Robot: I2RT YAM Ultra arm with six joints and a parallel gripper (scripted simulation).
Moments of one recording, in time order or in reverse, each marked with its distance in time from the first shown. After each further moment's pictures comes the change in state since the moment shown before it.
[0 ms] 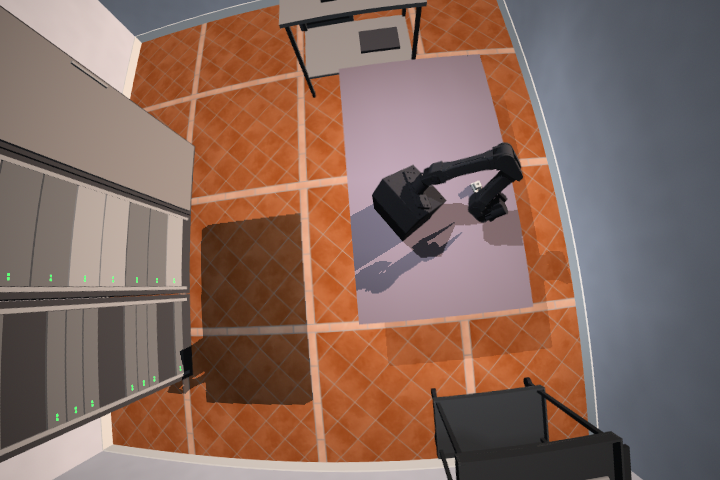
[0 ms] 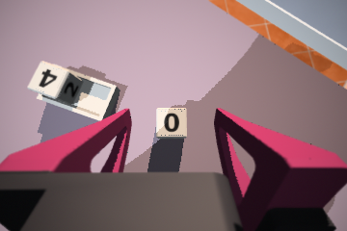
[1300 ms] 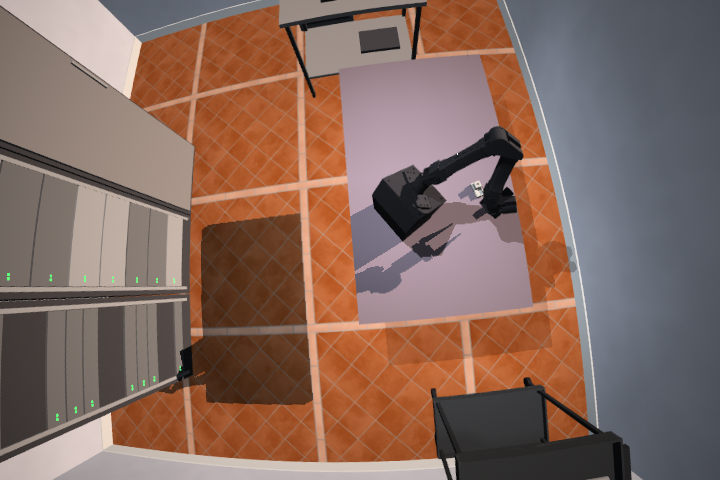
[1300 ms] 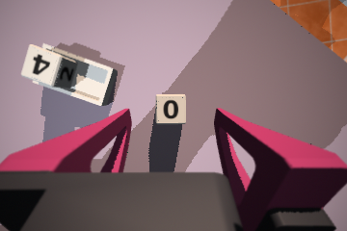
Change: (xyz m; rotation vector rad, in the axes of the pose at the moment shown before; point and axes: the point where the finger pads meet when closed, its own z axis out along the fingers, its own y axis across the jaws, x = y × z) arm -0.004 -0.001 -0.001 -0.004 0.257 0.001
